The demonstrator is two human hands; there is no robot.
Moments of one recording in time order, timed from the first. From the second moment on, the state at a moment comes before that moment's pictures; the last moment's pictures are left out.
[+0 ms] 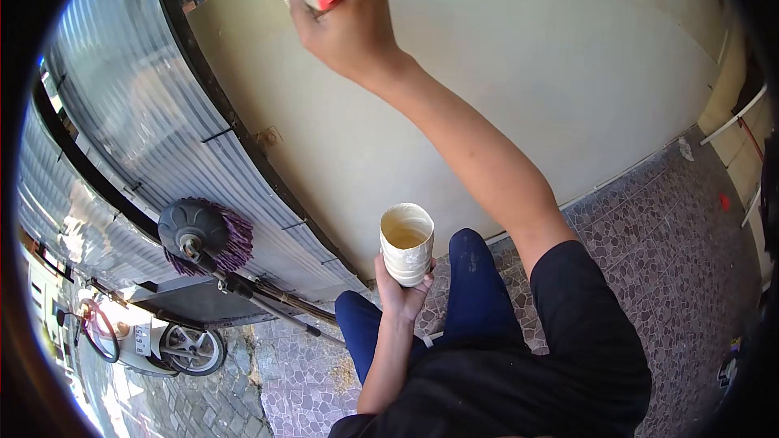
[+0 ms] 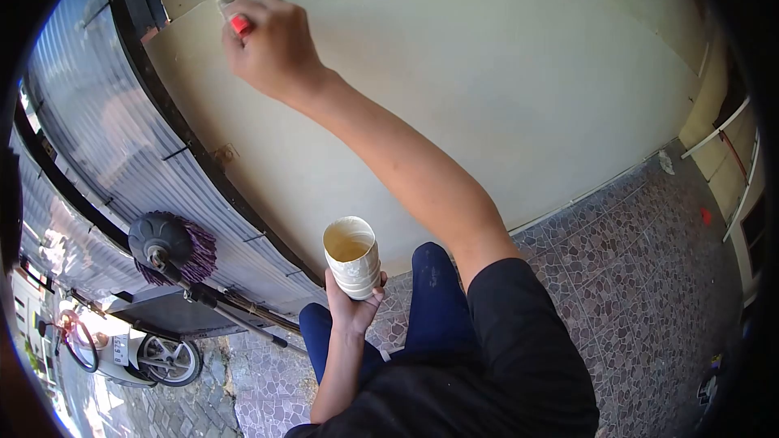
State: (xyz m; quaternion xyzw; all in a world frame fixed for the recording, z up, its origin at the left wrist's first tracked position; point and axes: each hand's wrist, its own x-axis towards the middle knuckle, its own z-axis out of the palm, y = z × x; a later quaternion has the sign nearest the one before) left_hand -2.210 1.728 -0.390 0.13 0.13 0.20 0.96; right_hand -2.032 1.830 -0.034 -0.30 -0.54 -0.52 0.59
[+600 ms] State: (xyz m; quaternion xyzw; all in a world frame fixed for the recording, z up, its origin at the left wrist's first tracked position) left_hand -2.198 1.717 -0.389 0.14 0.15 0.19 0.96; right_hand -1.821 1.598 -0.038 -0.56 -0.26 -0.40 0.68
